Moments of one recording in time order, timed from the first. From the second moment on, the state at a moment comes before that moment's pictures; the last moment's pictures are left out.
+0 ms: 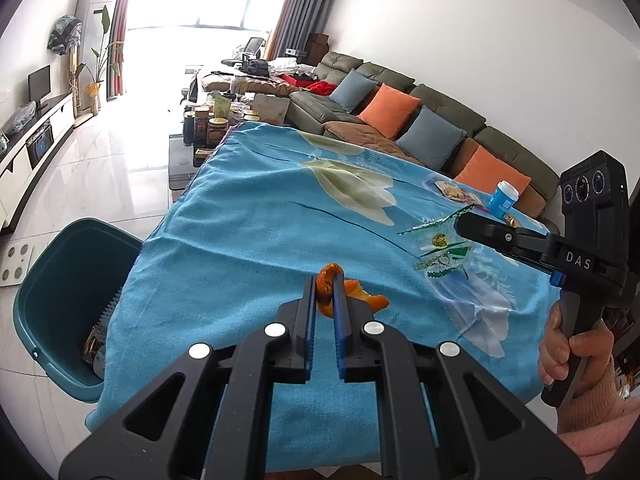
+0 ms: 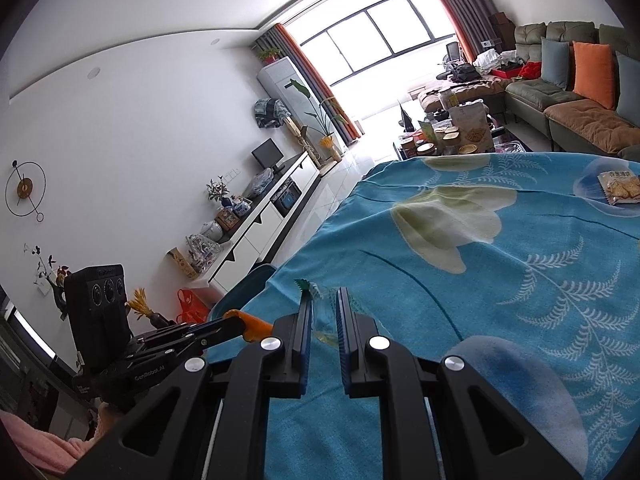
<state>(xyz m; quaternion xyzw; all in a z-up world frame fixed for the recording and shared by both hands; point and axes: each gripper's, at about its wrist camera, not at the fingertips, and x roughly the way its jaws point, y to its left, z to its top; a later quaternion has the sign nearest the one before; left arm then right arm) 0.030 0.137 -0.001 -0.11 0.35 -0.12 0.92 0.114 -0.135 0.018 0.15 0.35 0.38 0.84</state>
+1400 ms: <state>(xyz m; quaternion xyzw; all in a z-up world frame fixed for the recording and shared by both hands) 0.003 0.210 0.007 -0.14 0.33 -0.04 0.93 0.119 -0.055 0.017 0.12 0.36 0.44 0.81</state>
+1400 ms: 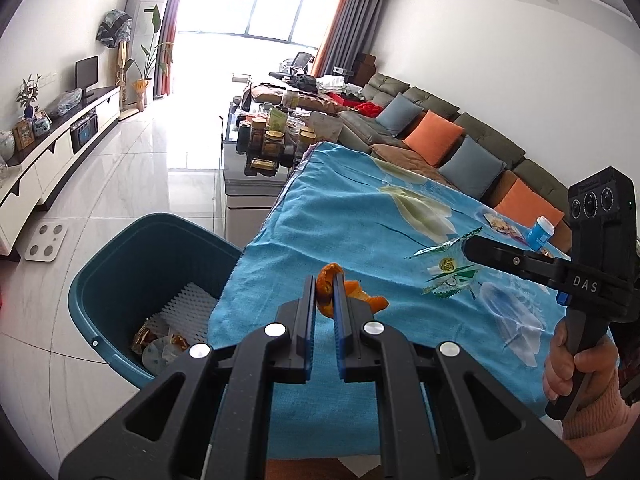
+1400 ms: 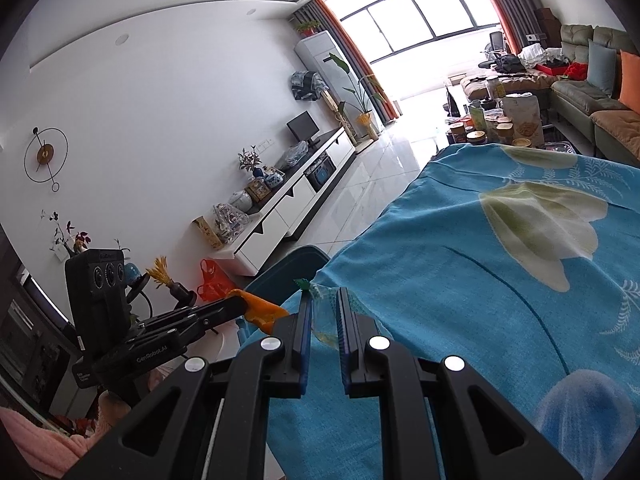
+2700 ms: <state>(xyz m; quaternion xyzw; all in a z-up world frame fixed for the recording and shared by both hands) -0.006 0.255 0.010 -0.15 0.31 0.02 0.94 0.127 0.003 0.024 0.09 0.36 0.48 0.79</state>
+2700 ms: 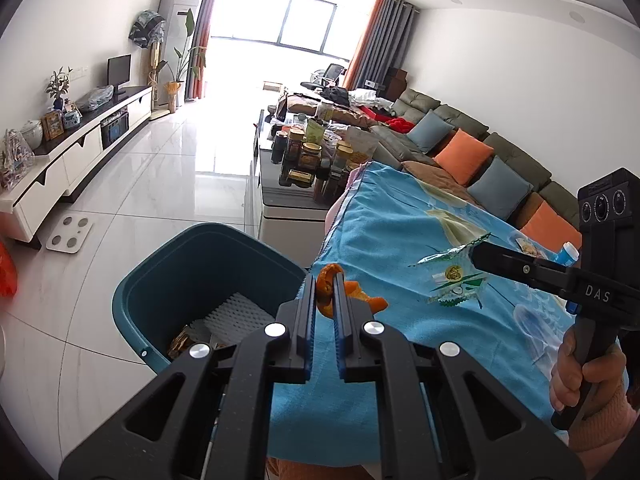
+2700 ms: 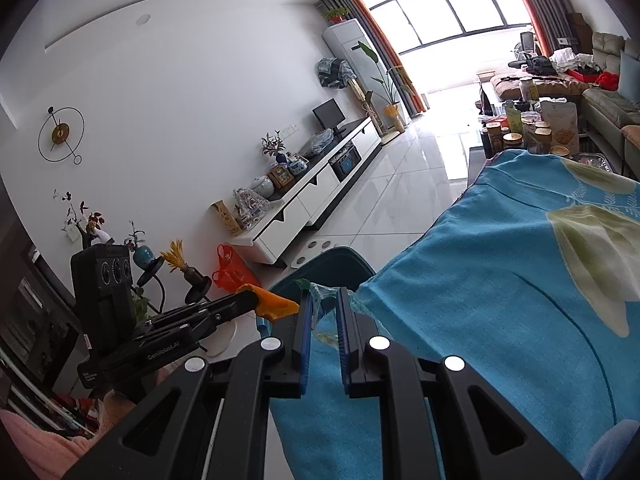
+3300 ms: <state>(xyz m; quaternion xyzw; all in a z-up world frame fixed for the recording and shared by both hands) -0.012 0.270 0.009 -0.16 0.31 0.04 0.94 0.128 0.028 0.026 0.08 0.36 0.49 0.78</state>
